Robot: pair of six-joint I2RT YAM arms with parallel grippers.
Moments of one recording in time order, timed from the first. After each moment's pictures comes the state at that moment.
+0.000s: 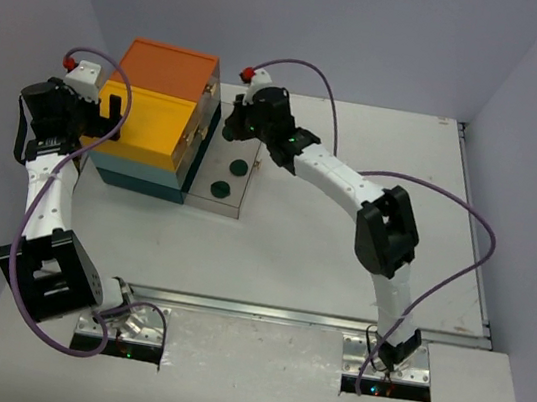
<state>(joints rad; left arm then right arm) 0.50 1.27 1.05 -0.19 0.41 0.34 0.70 2.11 1.78 0.00 -0.02 0.25</state>
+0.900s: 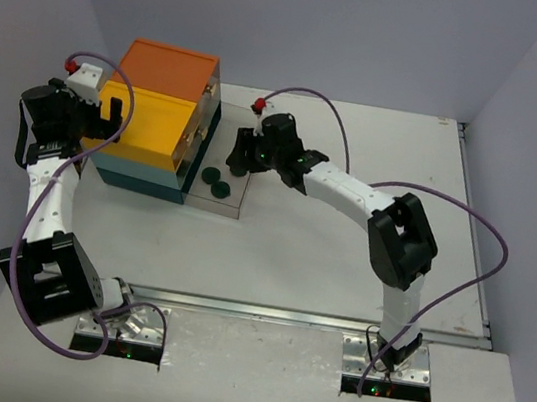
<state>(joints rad) 0.50 1.26 1.02 -0.15 0.42 0.36 0.72 2.02 1.55 -0.07 -0.11 0.41</state>
